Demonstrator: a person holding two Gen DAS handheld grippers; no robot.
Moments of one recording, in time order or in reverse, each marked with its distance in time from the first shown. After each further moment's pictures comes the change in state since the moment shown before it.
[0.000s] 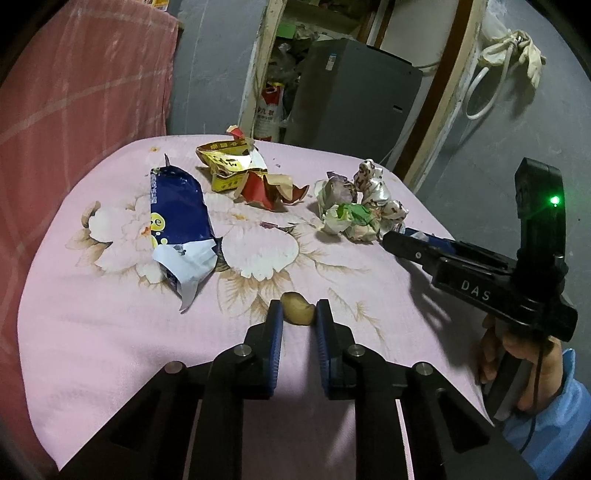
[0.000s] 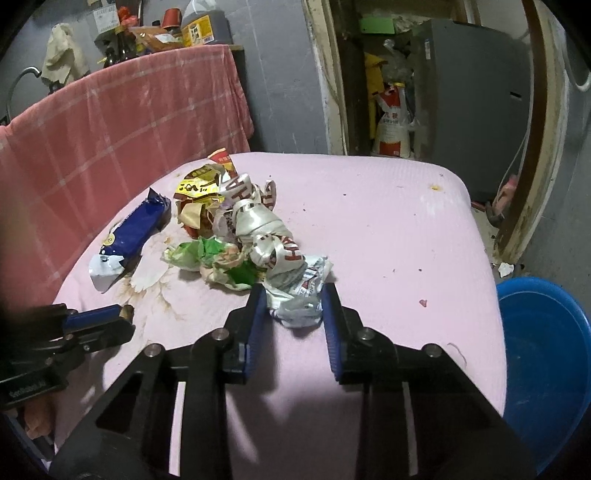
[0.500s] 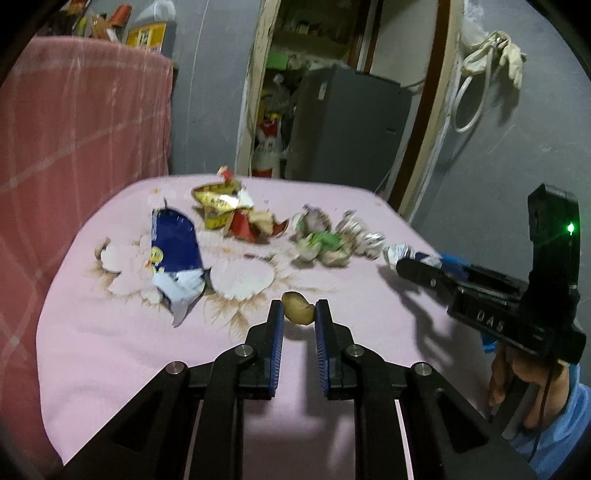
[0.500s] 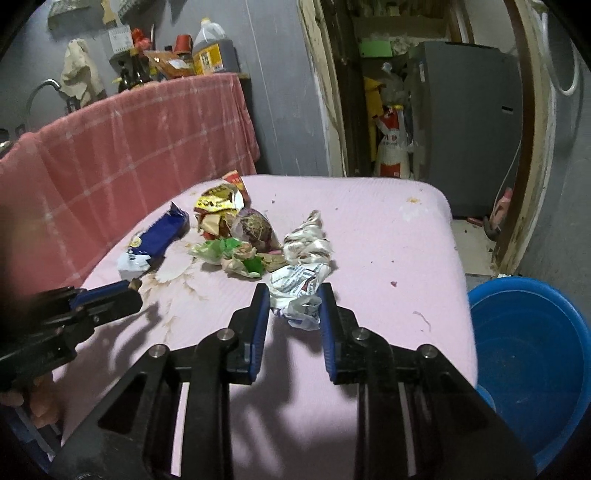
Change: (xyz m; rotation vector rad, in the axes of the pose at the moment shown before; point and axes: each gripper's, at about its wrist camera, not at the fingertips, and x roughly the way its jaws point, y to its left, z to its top) left arm -0.022 -0.029 -0.007 0.053 -0.148 0.034; right arm -0.045 -0.001 -0.018 -0.003 -0.118 0.021
